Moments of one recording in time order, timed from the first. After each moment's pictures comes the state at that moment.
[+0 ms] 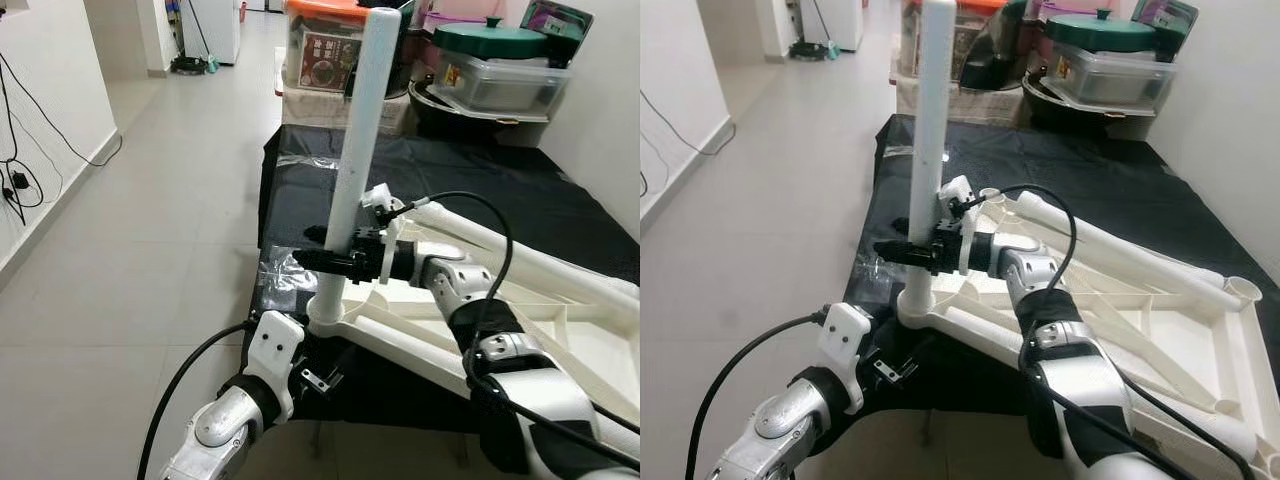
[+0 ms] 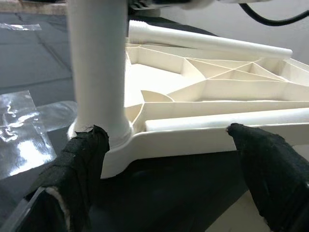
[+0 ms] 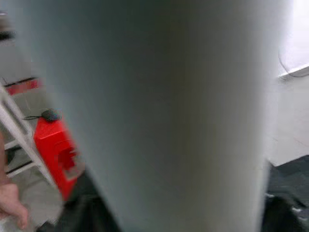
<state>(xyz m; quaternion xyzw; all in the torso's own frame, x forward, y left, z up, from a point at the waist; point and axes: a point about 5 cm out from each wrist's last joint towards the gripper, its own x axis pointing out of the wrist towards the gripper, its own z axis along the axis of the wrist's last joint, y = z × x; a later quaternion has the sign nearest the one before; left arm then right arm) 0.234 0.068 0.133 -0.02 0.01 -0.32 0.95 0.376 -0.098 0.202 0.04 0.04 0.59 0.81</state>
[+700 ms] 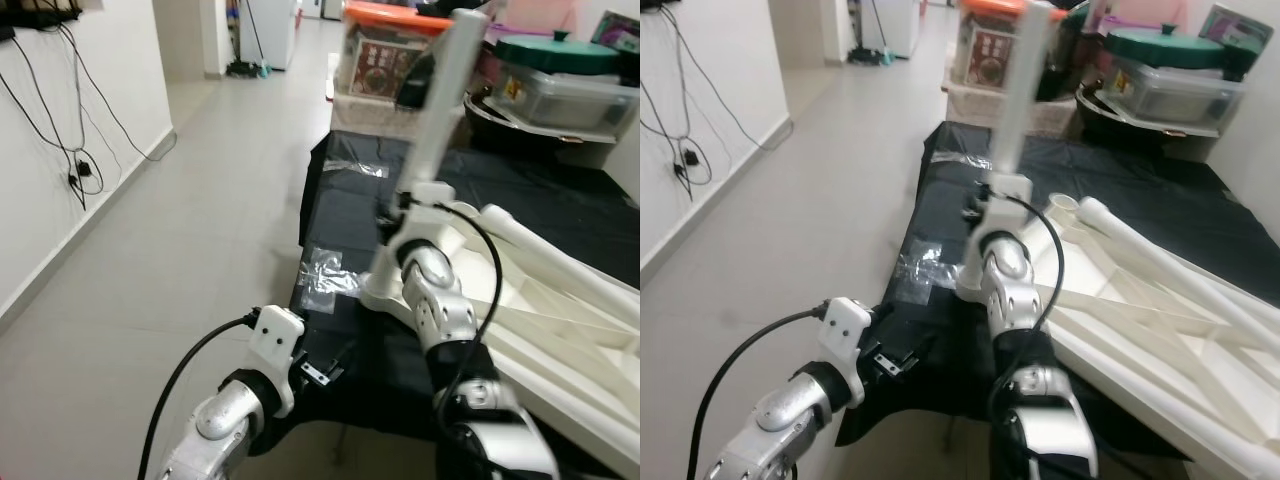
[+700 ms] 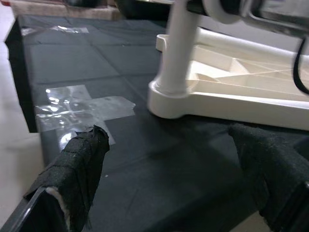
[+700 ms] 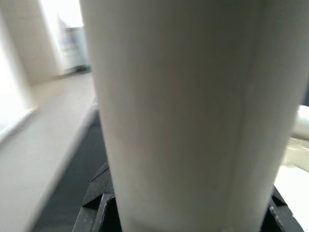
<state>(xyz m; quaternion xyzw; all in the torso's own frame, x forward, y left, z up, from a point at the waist) 0.242 0.069 0.135 -0.02 0.01 -0.32 0.95 0.373 -0.145 0.188 0.07 -0.04 -0.14 0.99</state>
